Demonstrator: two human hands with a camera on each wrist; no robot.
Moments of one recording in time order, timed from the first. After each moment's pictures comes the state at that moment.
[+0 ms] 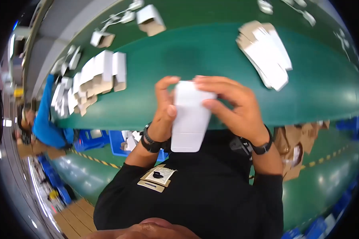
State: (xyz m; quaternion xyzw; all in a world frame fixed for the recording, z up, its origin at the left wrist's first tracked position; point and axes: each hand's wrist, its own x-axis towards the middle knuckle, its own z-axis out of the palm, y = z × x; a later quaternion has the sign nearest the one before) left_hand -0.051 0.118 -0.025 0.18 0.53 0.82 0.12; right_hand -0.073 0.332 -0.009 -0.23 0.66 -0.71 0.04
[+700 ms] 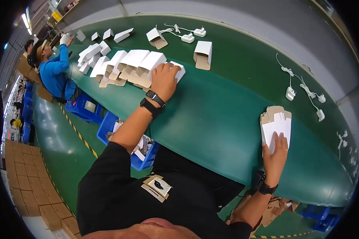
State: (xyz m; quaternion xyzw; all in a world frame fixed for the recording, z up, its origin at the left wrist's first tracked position) left_hand -0.163 -0.023 -0.044 -0.02 0.96 0.02 -0.27; right_hand -0.122 0.444 -0.051 -0.10 0.98 -0.15 -0.13
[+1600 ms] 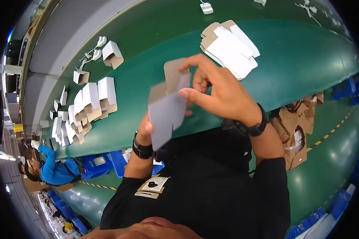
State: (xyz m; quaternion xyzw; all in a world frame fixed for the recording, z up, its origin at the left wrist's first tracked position) left_hand -0.071 0.143 -0.022 0.17 0.43 0.84 0.29; right_hand -0.077 0.379 0.032 -0.16 0.75 -0.64 0.01
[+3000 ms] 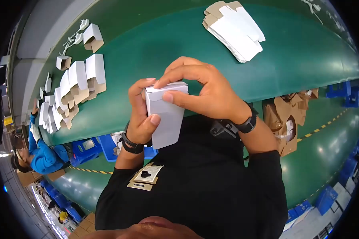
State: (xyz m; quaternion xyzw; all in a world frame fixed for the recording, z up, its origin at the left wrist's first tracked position) left_hand -0.044 0.113 -0.030 0.26 0.65 0.70 0.11; right_hand -0.075 0.335 0.001 -0.26 0.68 -0.68 0.05
